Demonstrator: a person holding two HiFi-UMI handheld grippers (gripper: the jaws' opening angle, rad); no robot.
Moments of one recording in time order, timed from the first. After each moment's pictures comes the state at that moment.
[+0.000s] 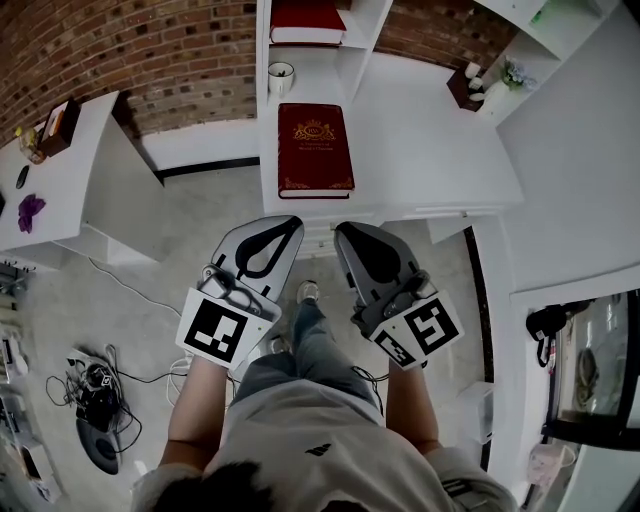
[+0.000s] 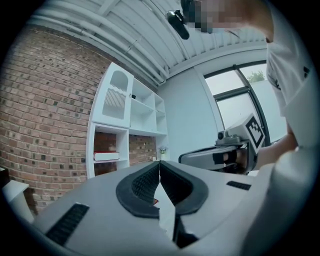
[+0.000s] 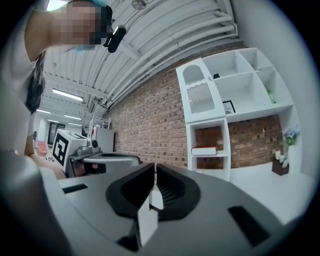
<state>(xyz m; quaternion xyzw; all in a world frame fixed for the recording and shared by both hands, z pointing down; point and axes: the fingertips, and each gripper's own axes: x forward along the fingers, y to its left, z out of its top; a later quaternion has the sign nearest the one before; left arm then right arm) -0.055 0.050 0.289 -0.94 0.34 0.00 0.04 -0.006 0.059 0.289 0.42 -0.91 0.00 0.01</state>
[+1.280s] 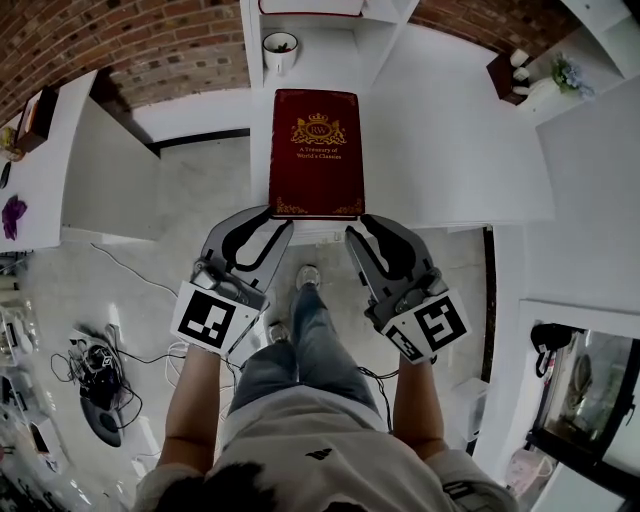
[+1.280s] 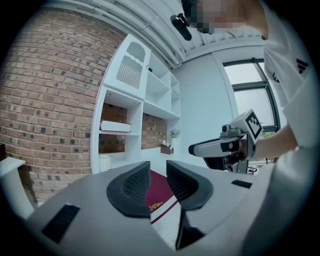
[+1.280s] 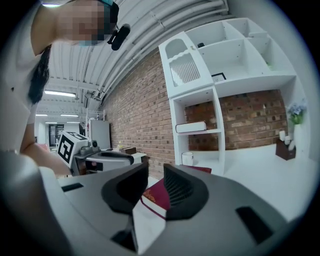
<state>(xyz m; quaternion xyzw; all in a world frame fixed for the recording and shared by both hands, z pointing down) -0.043 -0.080 0.391 -0.93 0.37 -0.05 -0.04 0.047 -0.066 0.377 0.41 -0.91 0.06 0.06</state>
